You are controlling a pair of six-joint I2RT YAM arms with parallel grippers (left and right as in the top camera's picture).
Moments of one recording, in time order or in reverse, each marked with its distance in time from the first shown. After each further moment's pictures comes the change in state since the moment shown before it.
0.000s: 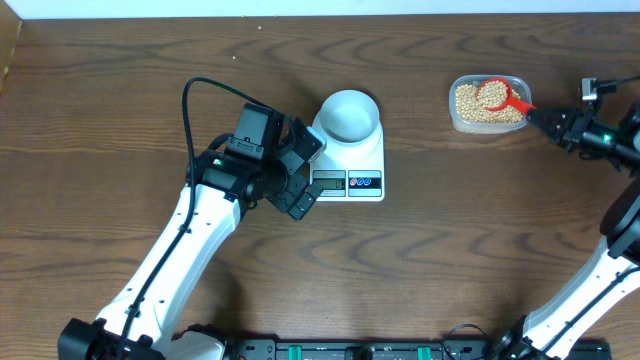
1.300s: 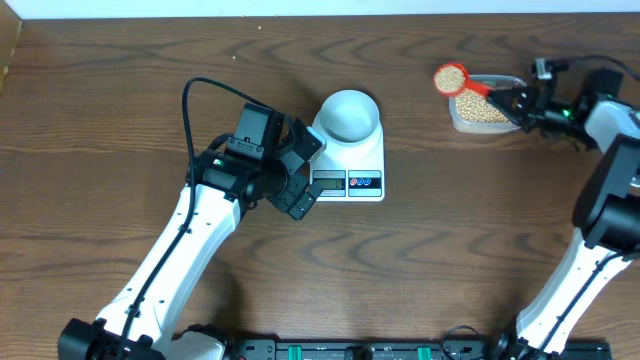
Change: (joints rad) left arm 0.000 0.000 0.000 0.000 0.000 0.000; right arm 0.215 0.015 0.032 0.327 -0.119 0.444
